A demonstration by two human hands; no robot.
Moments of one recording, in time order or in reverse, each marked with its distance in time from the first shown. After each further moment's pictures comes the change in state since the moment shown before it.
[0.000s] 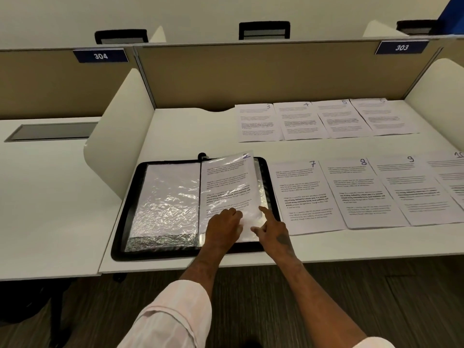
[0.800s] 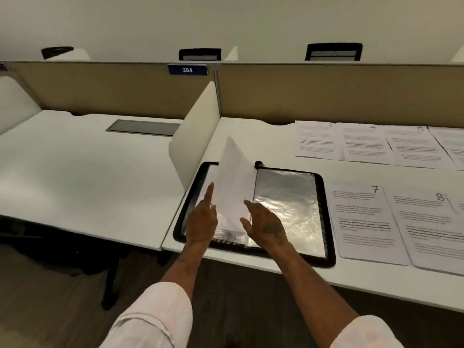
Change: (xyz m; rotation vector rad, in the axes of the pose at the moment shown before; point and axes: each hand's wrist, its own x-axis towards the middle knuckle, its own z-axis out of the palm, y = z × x) left_hand -0.086 -0.119 -0.099 -0.185 0.415 -0.524; right_hand 0.007 -0.126 0.083 -0.475 -0.116 -0.544
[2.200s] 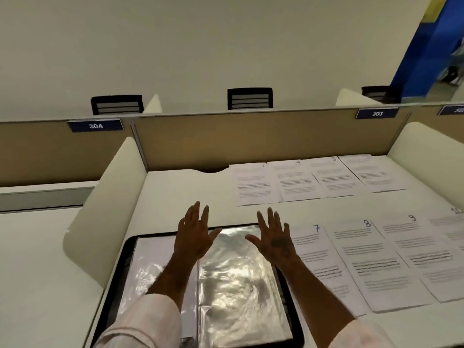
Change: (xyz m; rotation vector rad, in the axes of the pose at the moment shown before) left_hand 0.190 0.106 0.114 0.239 -0.376 0.364; right_hand 0.099 0.195 -0.061 -0.263 0.022 0.467
